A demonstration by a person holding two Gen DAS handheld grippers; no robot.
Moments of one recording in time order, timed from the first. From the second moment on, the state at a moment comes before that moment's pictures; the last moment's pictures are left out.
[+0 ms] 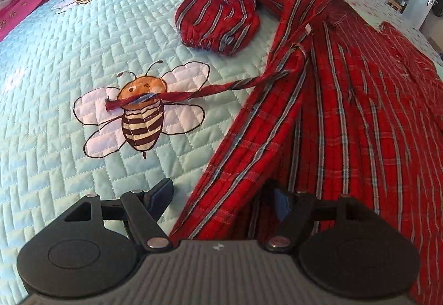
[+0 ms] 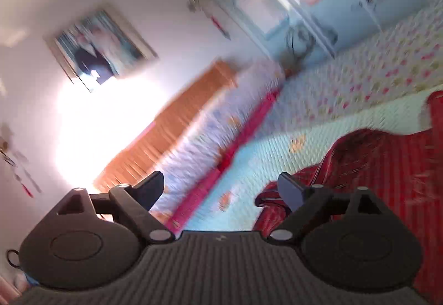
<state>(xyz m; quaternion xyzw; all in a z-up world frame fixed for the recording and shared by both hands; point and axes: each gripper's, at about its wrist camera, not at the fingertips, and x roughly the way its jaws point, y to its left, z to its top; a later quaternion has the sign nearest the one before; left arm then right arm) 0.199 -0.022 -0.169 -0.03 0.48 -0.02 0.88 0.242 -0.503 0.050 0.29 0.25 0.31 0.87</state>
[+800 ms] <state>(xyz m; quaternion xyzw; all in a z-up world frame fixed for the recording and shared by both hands) 0.230 -0.022 -0.165 -0.03 0.50 -0.10 0.86 0.559 -0.375 -0.121 0.20 0.47 0.05 0.86</state>
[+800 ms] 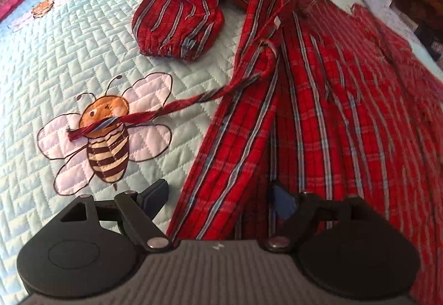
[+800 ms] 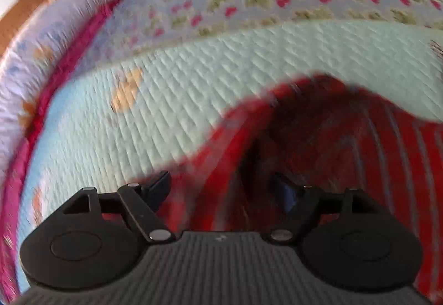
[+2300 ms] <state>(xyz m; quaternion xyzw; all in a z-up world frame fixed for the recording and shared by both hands) 0.280 0.063 -0.154 -0.13 0.46 0.00 0.88 0.578 -0.350 -0.096 0.23 0.38 0.24 0.86</state>
